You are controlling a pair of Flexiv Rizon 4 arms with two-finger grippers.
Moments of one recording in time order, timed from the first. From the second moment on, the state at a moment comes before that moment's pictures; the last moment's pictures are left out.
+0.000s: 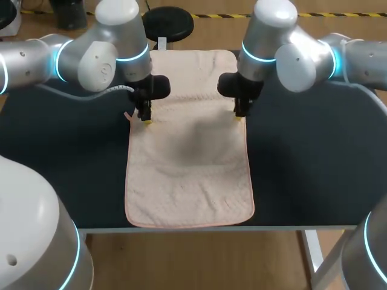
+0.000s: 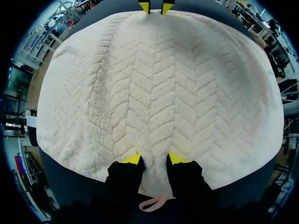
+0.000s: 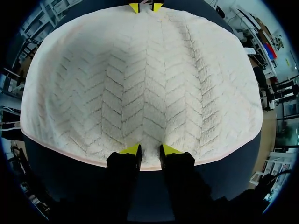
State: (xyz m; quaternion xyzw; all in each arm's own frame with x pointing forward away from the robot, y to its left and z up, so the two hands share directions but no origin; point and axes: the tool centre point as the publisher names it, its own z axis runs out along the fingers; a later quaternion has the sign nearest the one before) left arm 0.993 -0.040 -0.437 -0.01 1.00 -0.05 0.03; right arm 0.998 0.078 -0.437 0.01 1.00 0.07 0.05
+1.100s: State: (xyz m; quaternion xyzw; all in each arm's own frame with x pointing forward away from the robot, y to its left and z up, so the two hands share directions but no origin) left arm 1.021 -0.041 -0.349 -0.03 0.98 -0.13 0.13; right arm 1.022 0.080 -0.358 0.01 0.99 0.11 0.13
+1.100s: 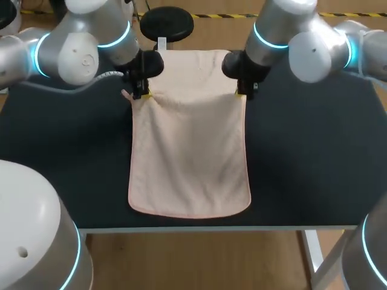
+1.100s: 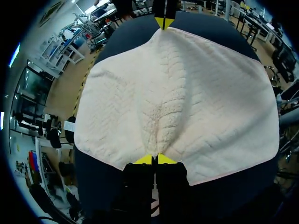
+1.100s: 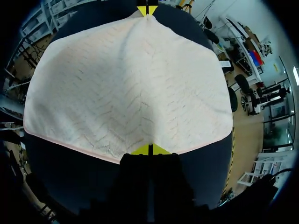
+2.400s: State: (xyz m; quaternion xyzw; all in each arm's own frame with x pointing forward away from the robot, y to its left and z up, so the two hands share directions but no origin) left arm 1.103 -0.032 -0.044 -0.13 0.86 -0.17 0.47; right arm 1.098 0.073 -0.040 -0.12 0.91 0.14 0.38
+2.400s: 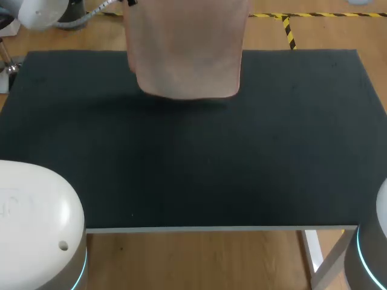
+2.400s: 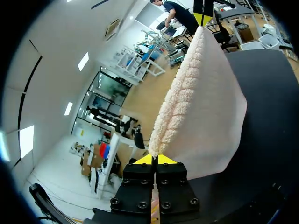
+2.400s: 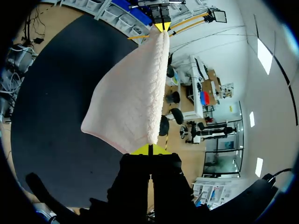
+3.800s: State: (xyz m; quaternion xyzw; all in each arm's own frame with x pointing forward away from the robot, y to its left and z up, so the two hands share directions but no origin) left arm 0.917 -0.065 -0.203 -0.08 0.96 -0.19 0.19; right arm 0.923 0.053 -0.206 -0.07 0.97 0.09 0.19
